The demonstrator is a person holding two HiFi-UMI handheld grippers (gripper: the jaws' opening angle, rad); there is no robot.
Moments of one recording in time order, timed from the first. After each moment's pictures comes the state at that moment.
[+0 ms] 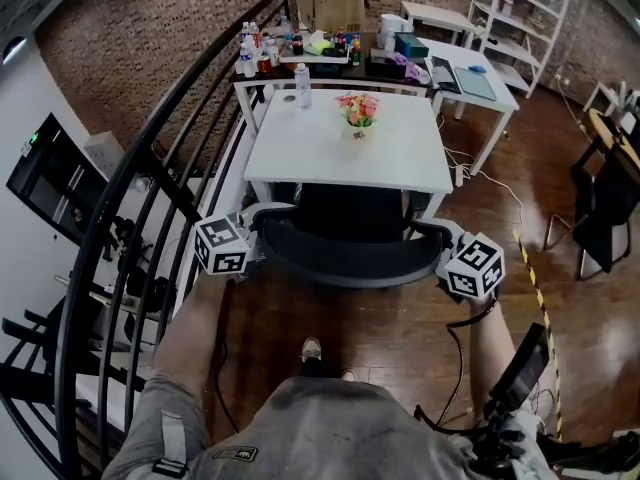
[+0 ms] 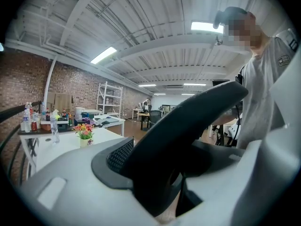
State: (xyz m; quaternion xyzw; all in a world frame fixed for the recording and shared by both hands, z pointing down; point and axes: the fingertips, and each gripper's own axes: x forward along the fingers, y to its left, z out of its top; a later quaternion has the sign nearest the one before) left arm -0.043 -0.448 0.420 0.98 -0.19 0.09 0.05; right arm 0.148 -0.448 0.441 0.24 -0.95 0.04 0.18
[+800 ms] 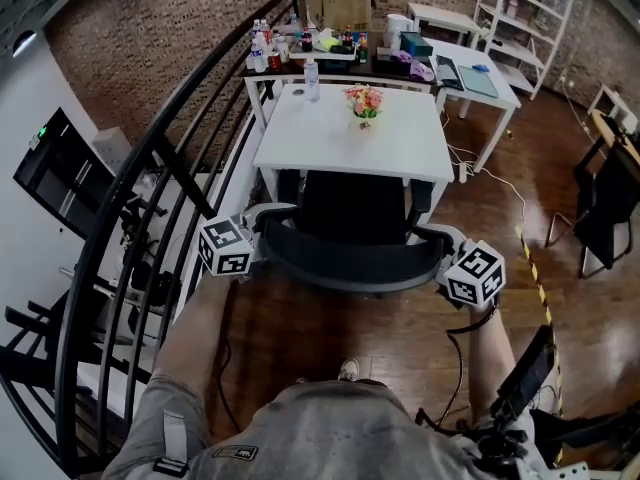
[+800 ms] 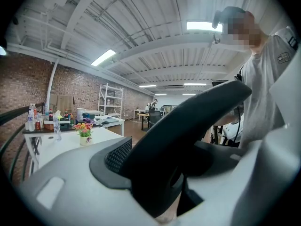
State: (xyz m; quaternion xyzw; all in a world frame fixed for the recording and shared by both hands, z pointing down) left arm -0.043 -0.380 0.420 0.97 -0.20 0.09 0.04; right arm 0.149 -0.375 0.444 0.24 -0.95 0.04 0.17
